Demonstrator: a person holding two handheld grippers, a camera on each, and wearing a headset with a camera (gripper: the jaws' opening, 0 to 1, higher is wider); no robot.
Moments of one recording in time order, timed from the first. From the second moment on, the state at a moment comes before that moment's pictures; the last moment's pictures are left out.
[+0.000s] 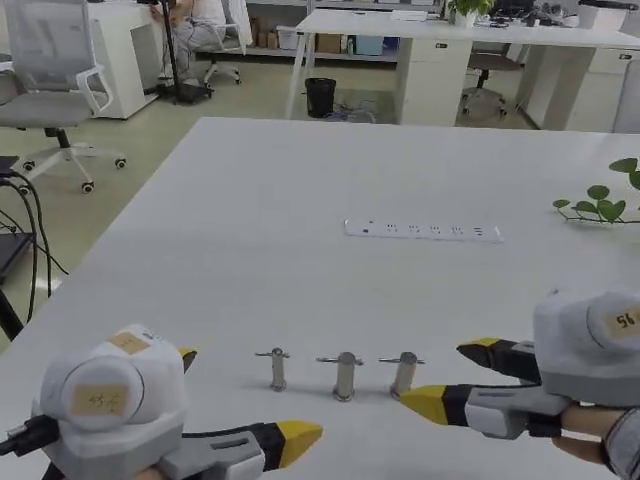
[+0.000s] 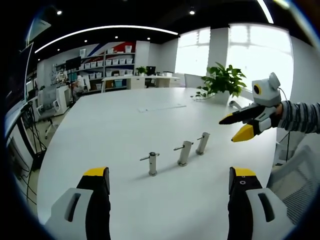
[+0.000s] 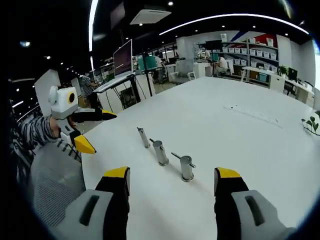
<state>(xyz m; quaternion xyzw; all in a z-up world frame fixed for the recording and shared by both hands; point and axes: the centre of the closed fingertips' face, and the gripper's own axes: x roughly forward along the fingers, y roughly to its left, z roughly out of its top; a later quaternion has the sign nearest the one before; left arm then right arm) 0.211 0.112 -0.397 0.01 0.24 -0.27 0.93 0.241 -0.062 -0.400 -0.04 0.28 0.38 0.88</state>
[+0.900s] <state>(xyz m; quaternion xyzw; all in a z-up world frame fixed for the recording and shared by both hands) 0.205 0.119 -0.397 -0.03 0.24 -0.25 0.94 0.207 -0.062 -0.405 -0.03 0.27 0.35 0.90</state>
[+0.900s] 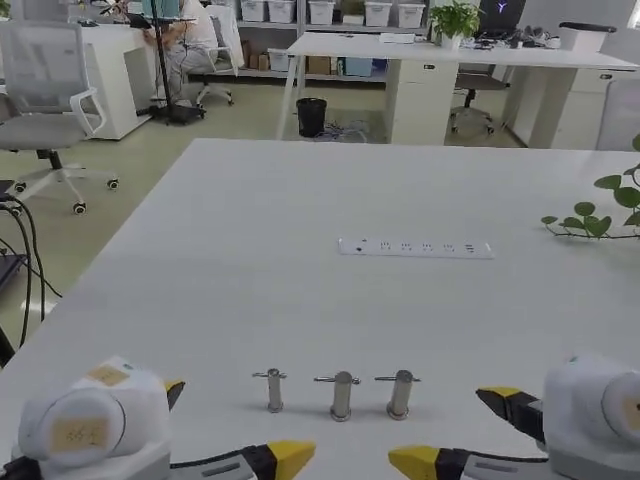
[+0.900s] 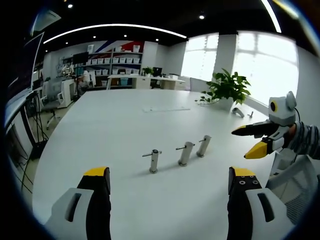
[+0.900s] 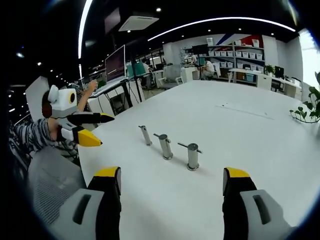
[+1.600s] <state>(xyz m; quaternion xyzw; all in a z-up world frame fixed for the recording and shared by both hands) 0.199 0.122 -0.401 -0.03 0.25 -0.24 0.94 0.198 -0.062 -0.411 -0.01 0.28 0.34 0.90</state>
